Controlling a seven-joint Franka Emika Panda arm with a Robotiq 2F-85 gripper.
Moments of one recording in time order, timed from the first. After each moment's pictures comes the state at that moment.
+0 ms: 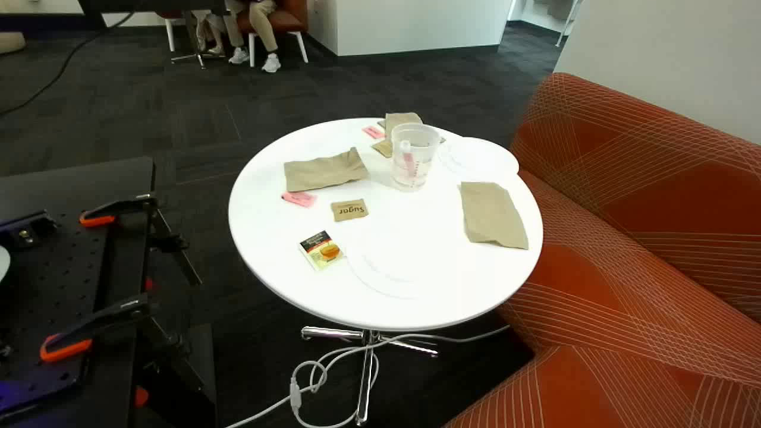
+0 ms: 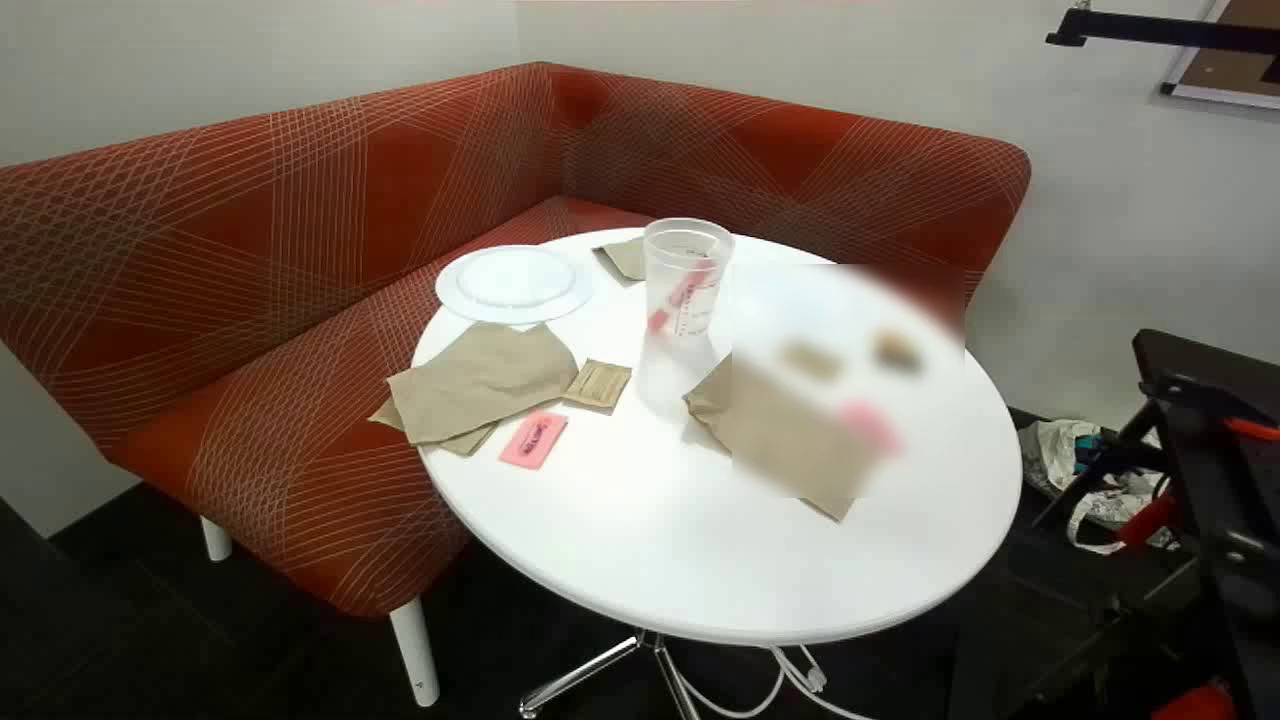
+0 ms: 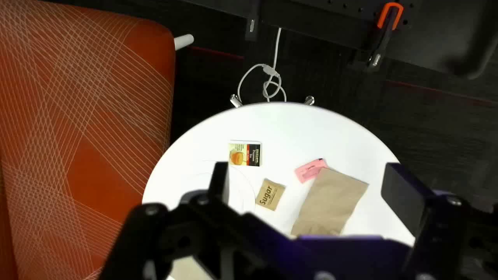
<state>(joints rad) 0.02 -0.92 -0.12 -2.67 -0.14 1.78 -0.27</state>
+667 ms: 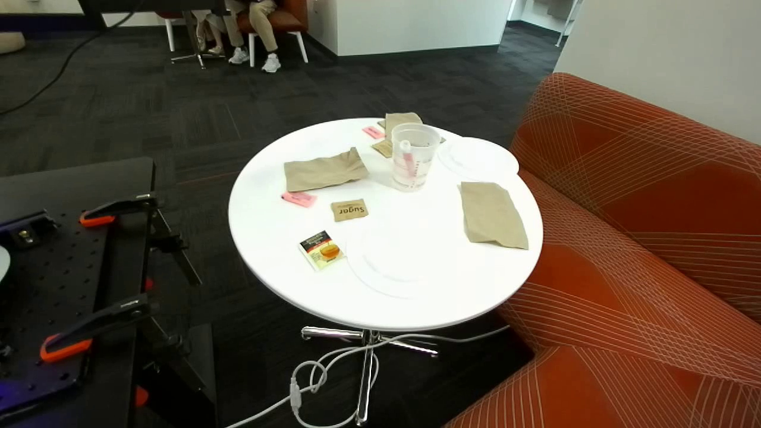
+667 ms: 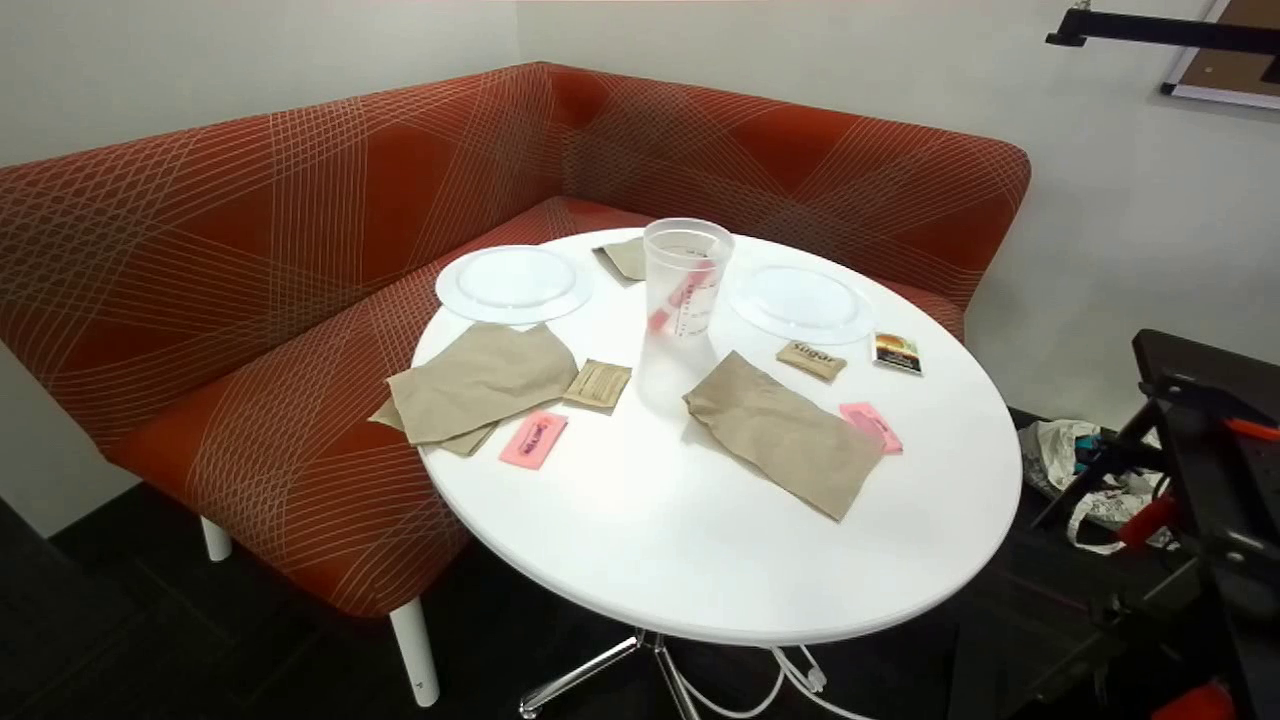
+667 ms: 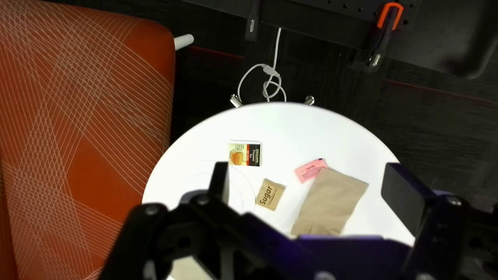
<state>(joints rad) 0.02 -0.92 -0.12 -2.67 -0.14 1.78 -0.27</state>
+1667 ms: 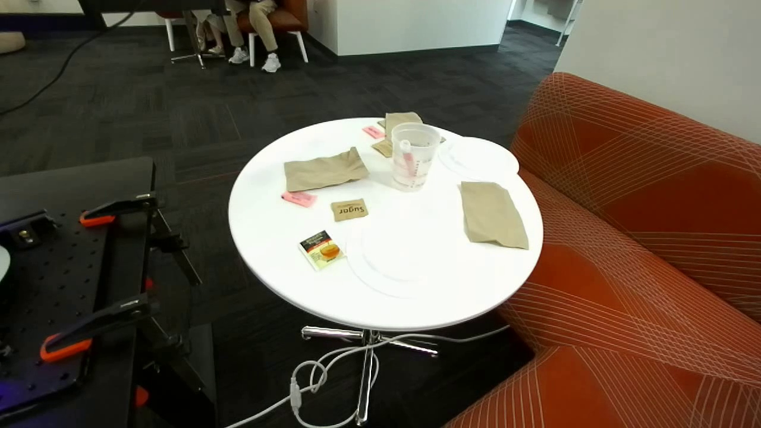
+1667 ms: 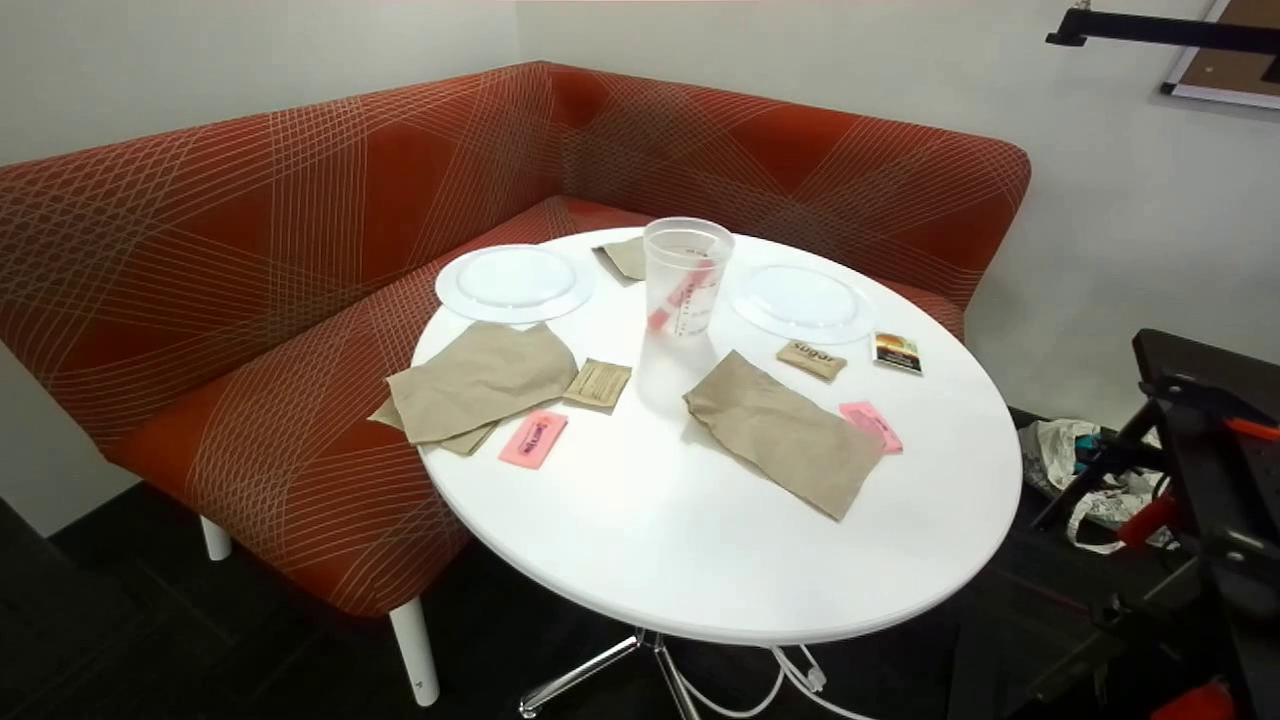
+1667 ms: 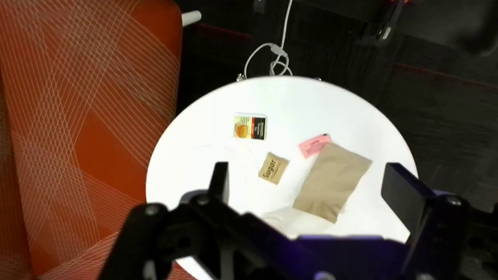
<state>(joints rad) 0.04 -0.87 -0.10 -2.62 -0.14 1.84 -0.27</state>
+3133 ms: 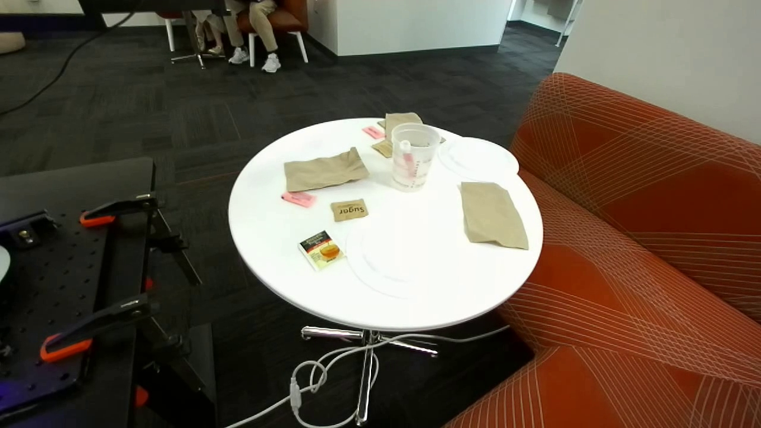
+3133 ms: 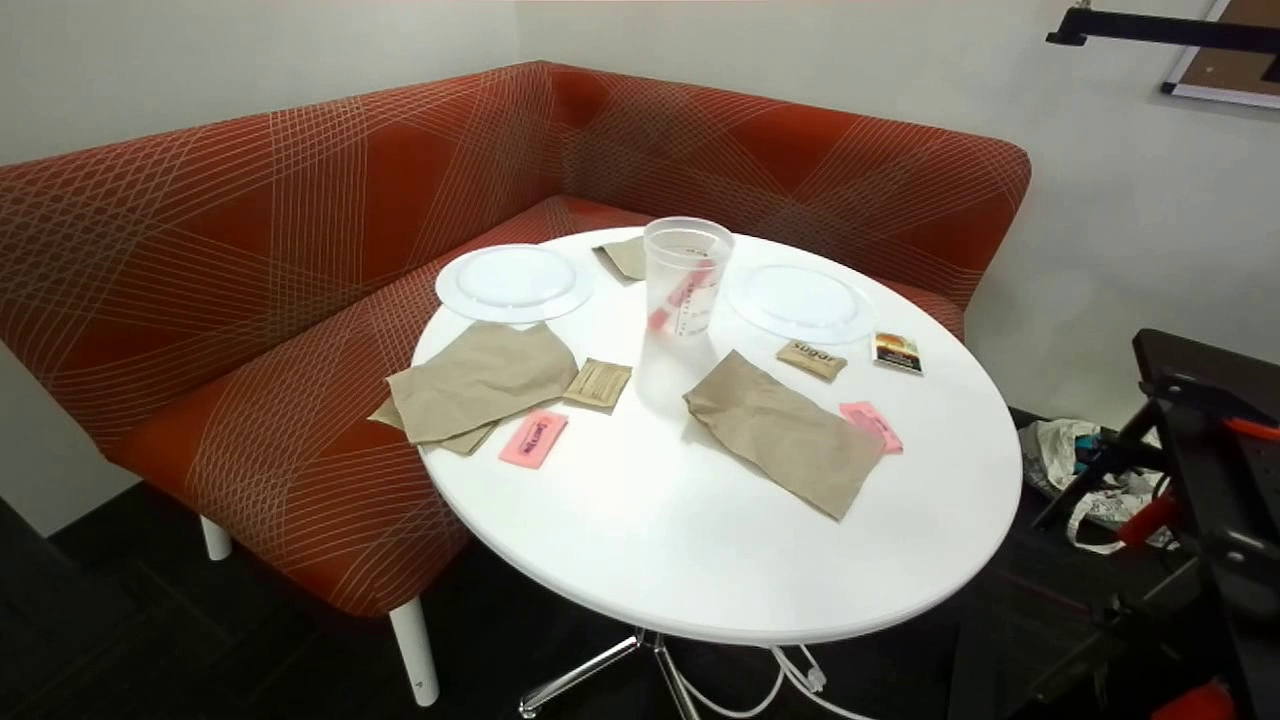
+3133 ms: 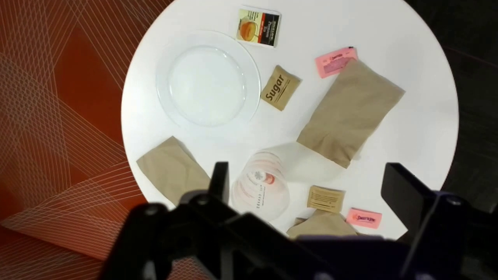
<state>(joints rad) 0.09 -0.23 -0.01 -2.27 -0.14 2.12 -0.24</state>
